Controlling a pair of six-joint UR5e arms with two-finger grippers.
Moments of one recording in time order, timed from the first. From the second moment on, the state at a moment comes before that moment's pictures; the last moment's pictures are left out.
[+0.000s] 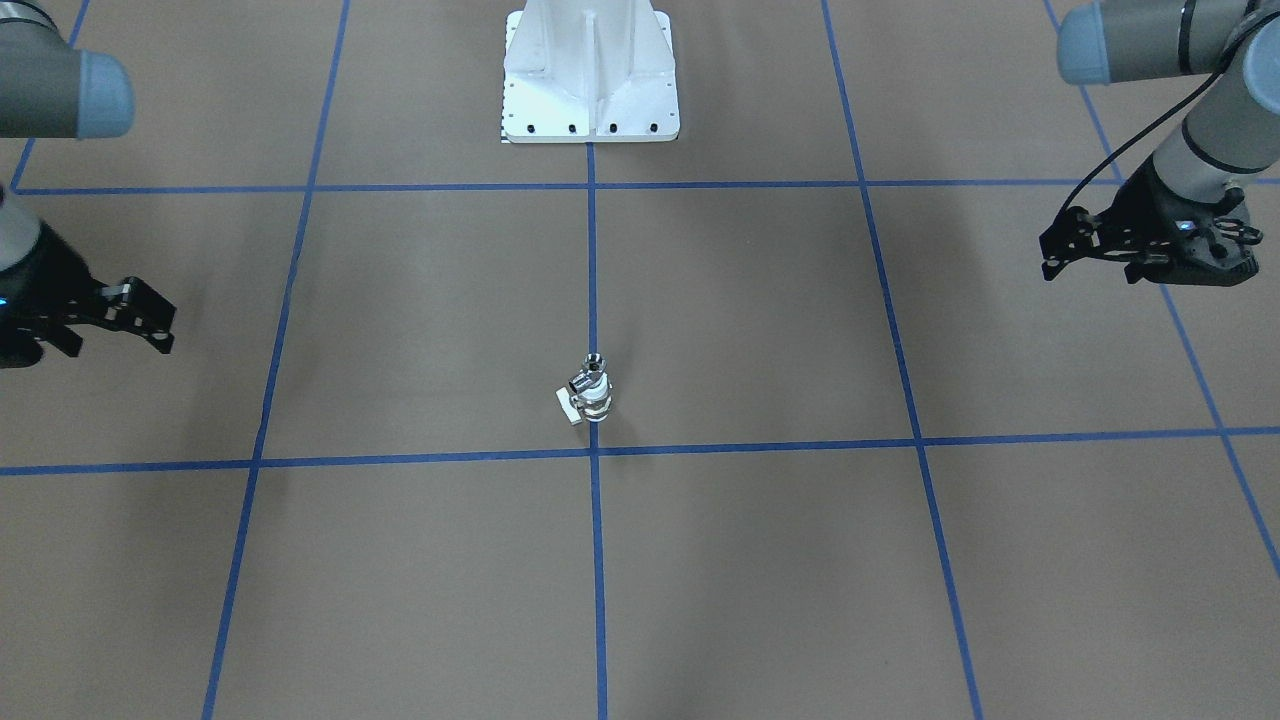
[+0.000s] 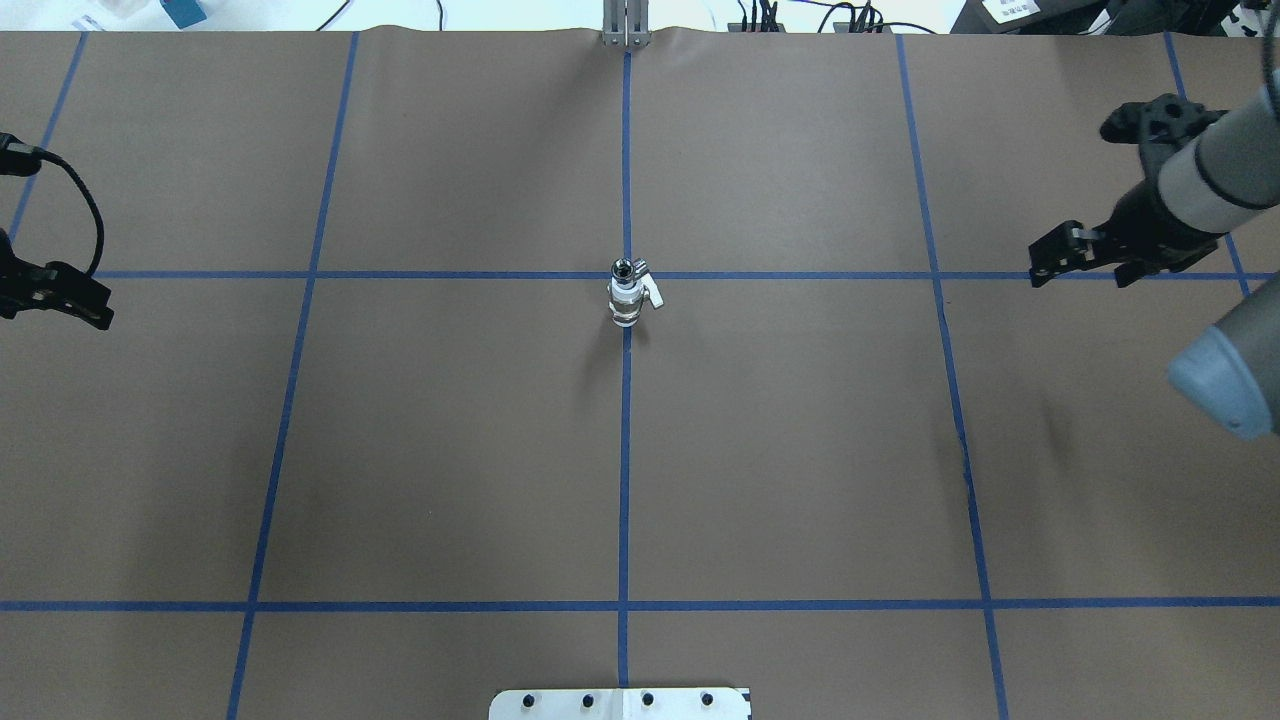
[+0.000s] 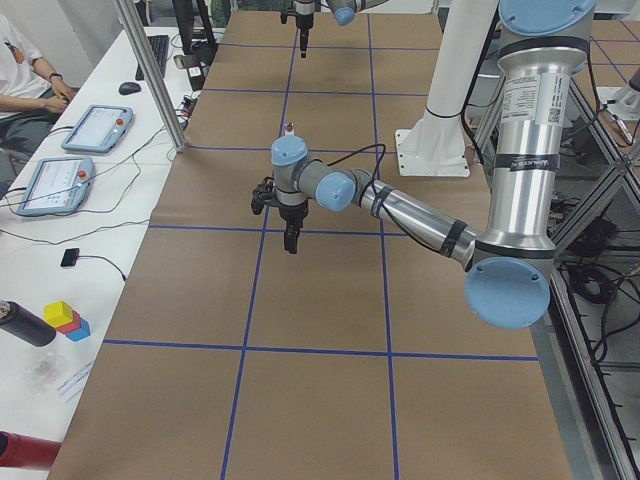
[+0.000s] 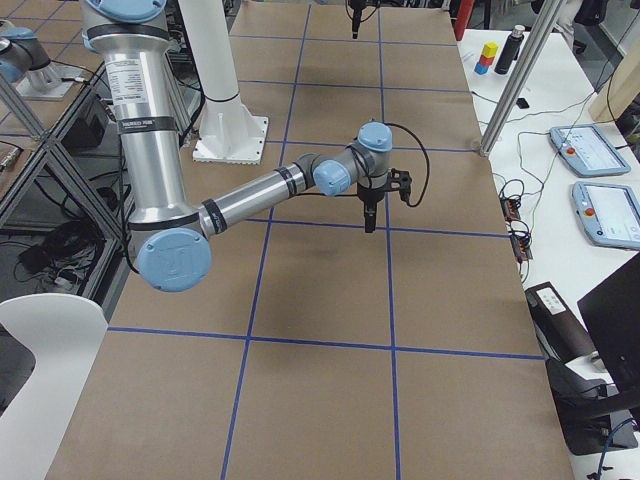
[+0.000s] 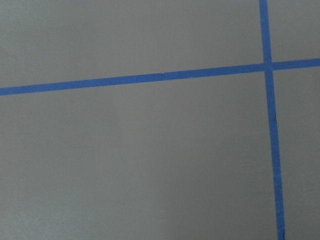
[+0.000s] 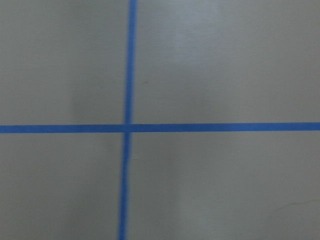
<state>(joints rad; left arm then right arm) -1.10 -1.59 -1.93 -1.60 -2.20 -0.50 1.08 -1.46 1.84 -1.44 2.20 0.67</state>
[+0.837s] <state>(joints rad) -1.43 -1.54 -1.74 -1.59 -2.35 0.01 1.27 -1.61 1.81 -1.42 2.28 0.44</state>
